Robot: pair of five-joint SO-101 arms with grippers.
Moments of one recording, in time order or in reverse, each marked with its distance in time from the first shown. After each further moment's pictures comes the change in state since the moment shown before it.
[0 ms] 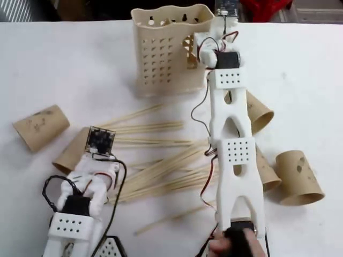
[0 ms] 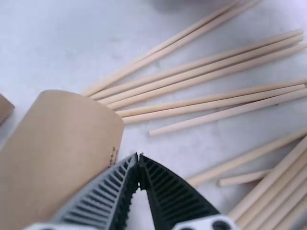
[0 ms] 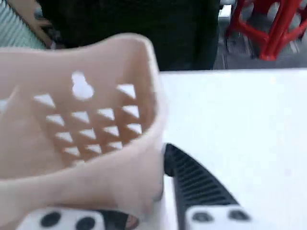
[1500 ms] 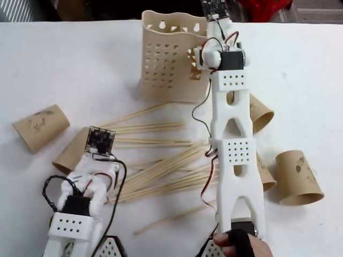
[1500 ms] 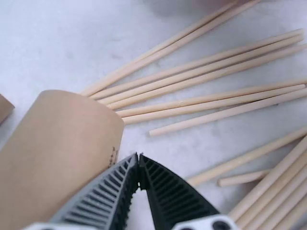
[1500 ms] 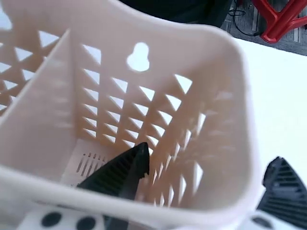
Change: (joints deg) left arm 0.0 0.0 0.0 0.0 0.0; right arm 0.9 1.6 -7.7 19.4 15.6
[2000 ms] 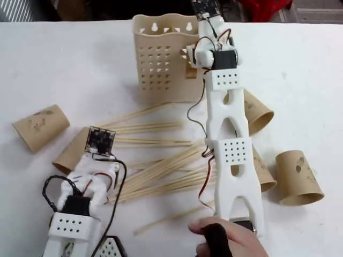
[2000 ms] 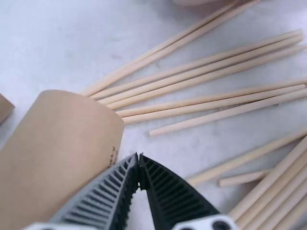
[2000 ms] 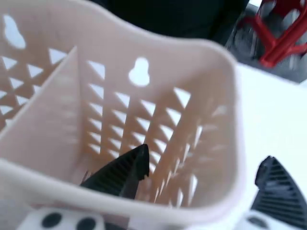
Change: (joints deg) left arm 0.0 0.0 0.0 0.0 0.0; right arm -2.5 -2.5 0.9 -6.2 3.1
